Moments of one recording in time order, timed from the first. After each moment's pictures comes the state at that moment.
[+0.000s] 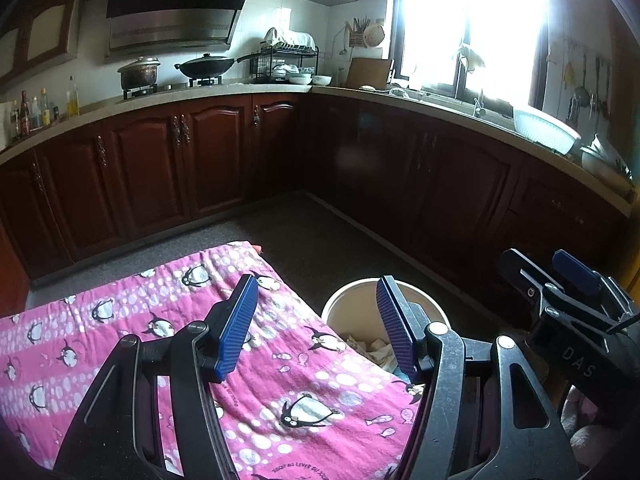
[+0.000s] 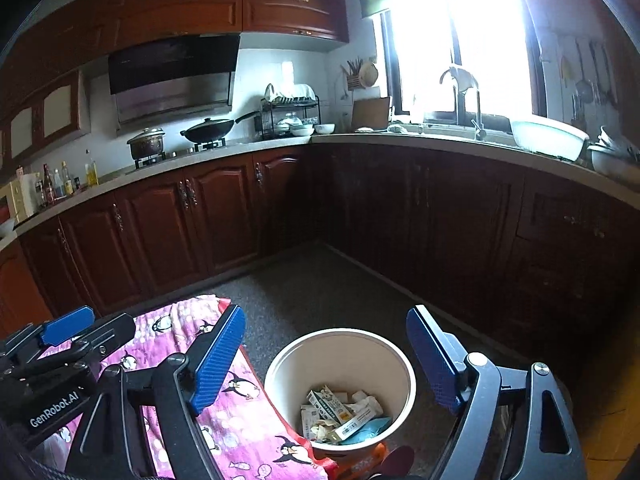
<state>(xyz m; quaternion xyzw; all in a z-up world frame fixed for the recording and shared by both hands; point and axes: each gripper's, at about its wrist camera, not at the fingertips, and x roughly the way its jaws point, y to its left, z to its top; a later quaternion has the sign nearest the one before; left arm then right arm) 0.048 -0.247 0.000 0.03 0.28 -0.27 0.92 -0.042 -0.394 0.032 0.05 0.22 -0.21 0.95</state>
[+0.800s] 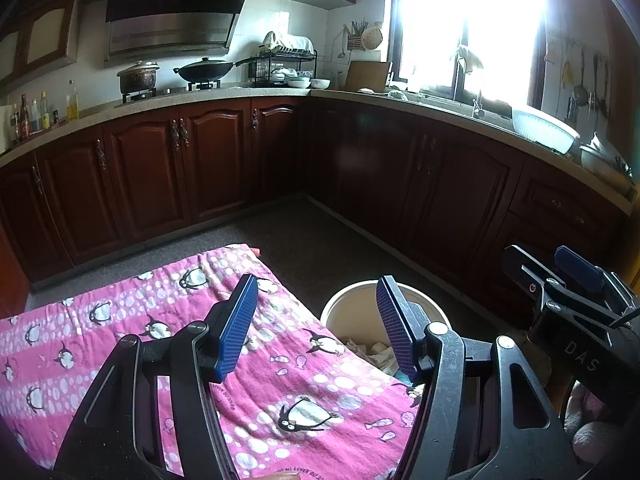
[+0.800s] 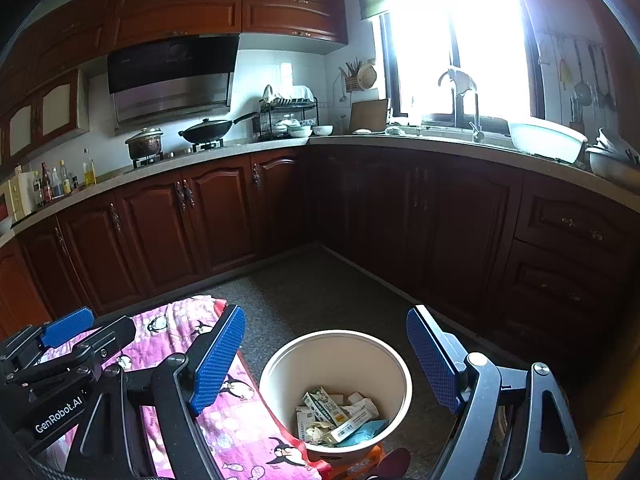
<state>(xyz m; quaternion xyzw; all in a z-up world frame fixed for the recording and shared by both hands) 0.047 -0.251 -0.003 0.03 0.27 -0.27 0.93 -0.041 -0.399 0.033 0.05 0.22 -0.21 0.95</state>
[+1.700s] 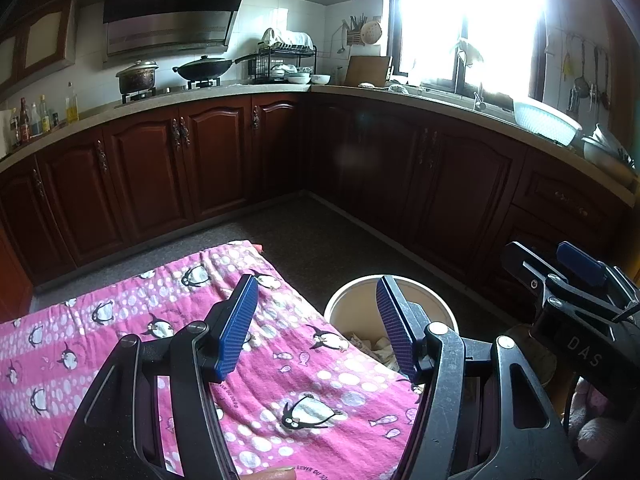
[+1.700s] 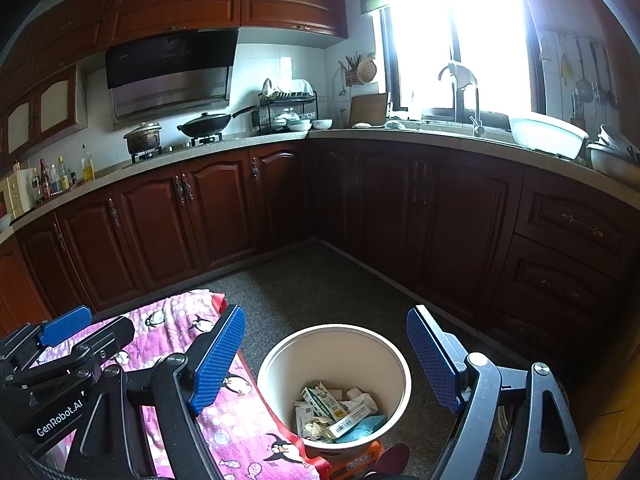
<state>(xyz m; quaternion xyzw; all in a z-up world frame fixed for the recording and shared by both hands) 0.049 -0.253 -0.009 0.04 0.27 -0.26 0.93 -0.039 -0.405 0.031 0.05 0.23 -0.21 0.95</state>
